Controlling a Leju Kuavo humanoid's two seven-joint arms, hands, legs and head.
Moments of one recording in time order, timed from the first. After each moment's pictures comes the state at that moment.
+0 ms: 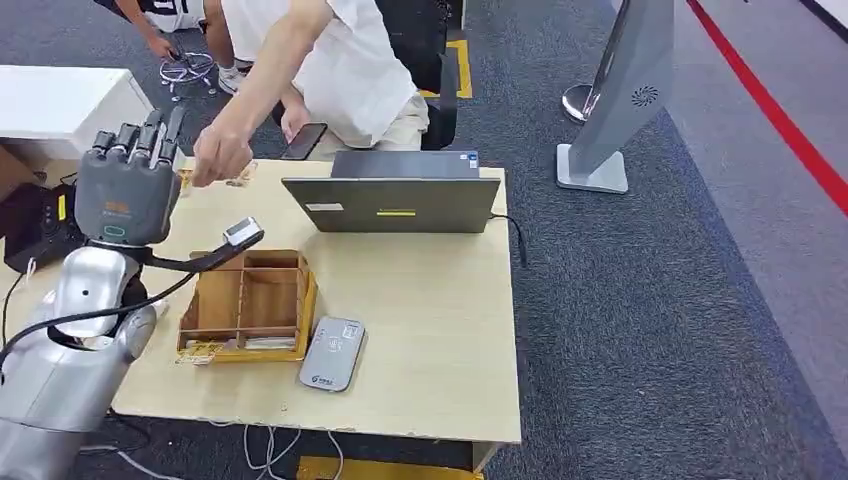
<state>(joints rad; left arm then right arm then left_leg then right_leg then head) -0.58 0.36 -0.47 -1.33 -1.35 0.31 0.11 0.02 -1.54 1.48 -2.47 0.50 0.44 0.48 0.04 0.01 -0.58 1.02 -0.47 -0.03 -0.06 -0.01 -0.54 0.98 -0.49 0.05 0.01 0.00</state>
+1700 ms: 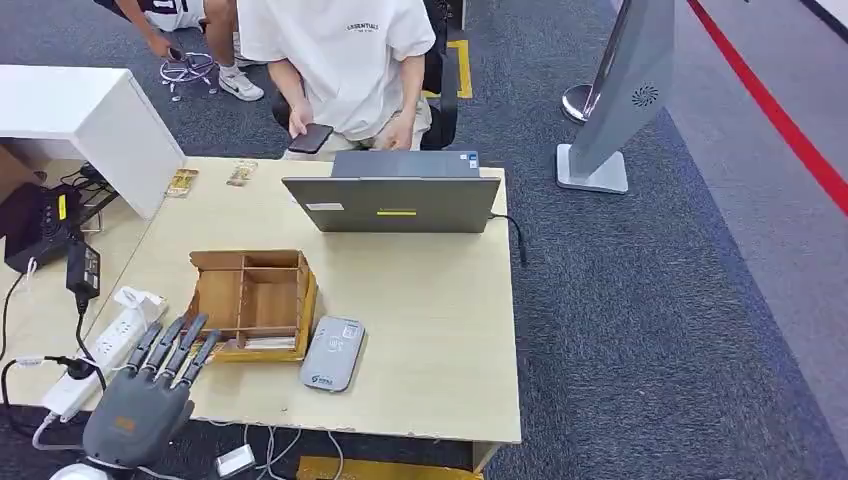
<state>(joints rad) 0.22 0.55 -0.38 -1.78 -1.27 0.19 0.09 0.33 -1.39 1.32 -2.48 0.86 0.44 0.65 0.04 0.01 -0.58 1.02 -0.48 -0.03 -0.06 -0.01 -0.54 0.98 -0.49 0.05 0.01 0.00</state>
